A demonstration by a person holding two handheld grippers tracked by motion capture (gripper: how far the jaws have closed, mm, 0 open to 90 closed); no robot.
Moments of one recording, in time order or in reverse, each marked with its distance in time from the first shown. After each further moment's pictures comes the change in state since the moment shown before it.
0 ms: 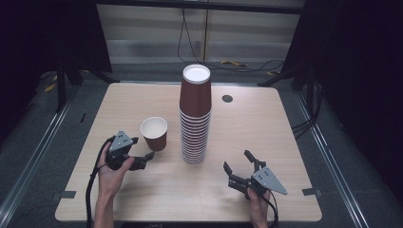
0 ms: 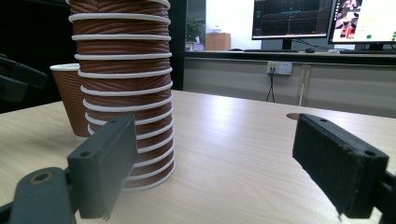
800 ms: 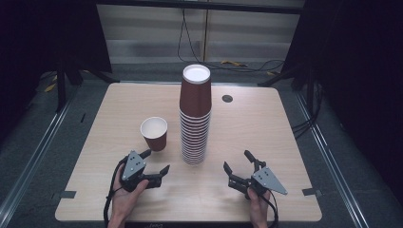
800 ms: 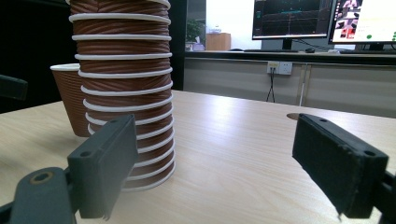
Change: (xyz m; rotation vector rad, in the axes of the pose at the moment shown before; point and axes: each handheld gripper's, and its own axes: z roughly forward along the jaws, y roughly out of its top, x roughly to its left) left arm -0.067 -0.023 0.002 -0.149 0.021 0.030; right arm 0.000 0.000 0.000 0.000 0.001 0.000
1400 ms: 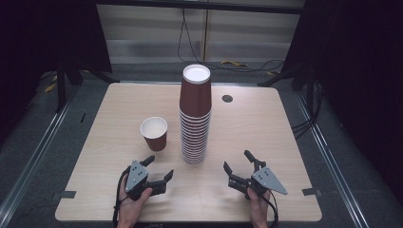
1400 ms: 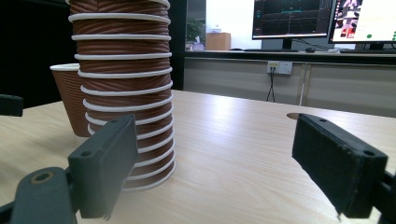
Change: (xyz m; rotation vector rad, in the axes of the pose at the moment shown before) left arm -0.018 -0.025 0.004 -0.099 0.026 -0.048; right arm 0.000 0.000 0.000 0.001 0.000 0.002
